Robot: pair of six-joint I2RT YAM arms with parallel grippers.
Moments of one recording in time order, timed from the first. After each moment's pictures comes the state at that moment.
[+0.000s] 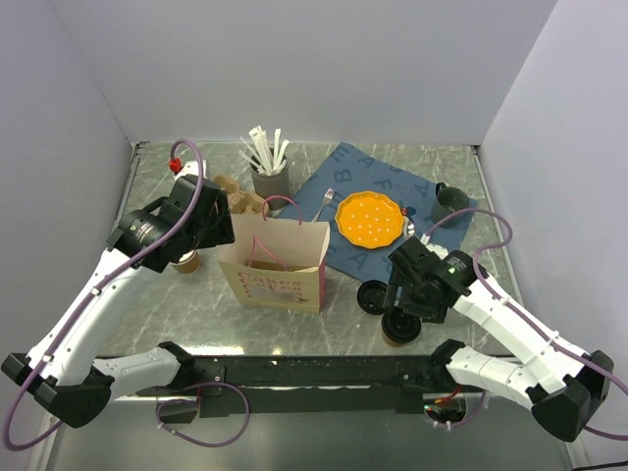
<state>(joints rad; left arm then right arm) -0.57 1.12 1.41 -1.12 -0.41 -0.57 0.67 0.96 0.91 -1.29 0.20 0.95</state>
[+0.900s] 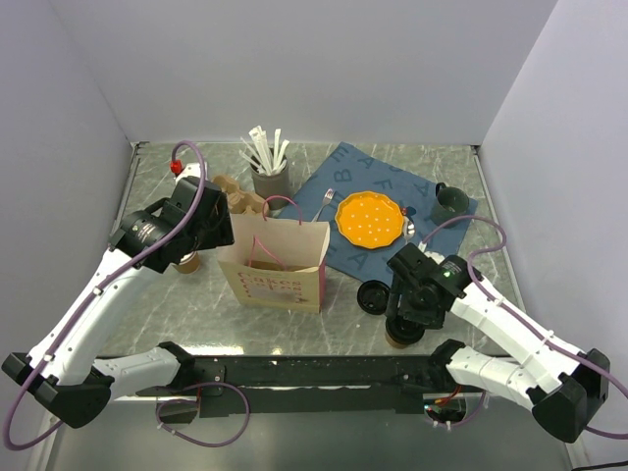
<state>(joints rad) -0.57 1.12 1.39 -1.13 -0.42 -0.57 0.67 0.96 0.83 -1.27 0.17 0.93</state>
